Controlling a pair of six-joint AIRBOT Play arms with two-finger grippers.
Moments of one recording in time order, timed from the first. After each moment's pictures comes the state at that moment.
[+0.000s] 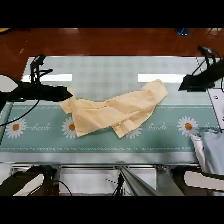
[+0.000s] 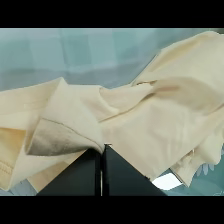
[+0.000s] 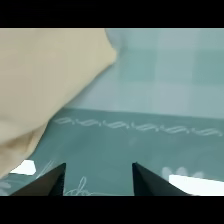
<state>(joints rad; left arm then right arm) -0.05 -1.07 0.92 0.95 -1.02 -1.30 -0.23 -1.41 1.34 -1.29 1.42 1.38</state>
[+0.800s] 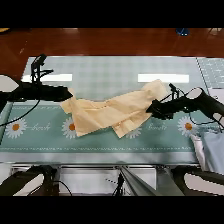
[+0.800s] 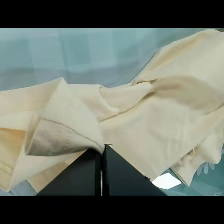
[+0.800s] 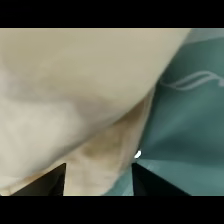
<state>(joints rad) -0.05 -1.07 0.92 0.95 -1.02 -1.29 -0.01 -1.38 0.79 -0.88 0.99 1.51</state>
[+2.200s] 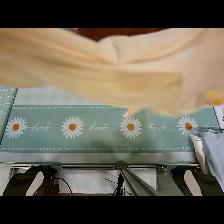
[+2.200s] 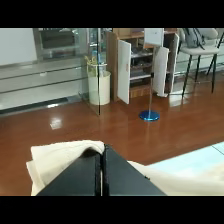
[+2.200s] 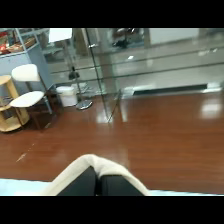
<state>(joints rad) 0.12 -0.62 1.80 1.01 -1.20 -1.35 -0.31 -0.66 1.72 -0.91 1.17 1.49</state>
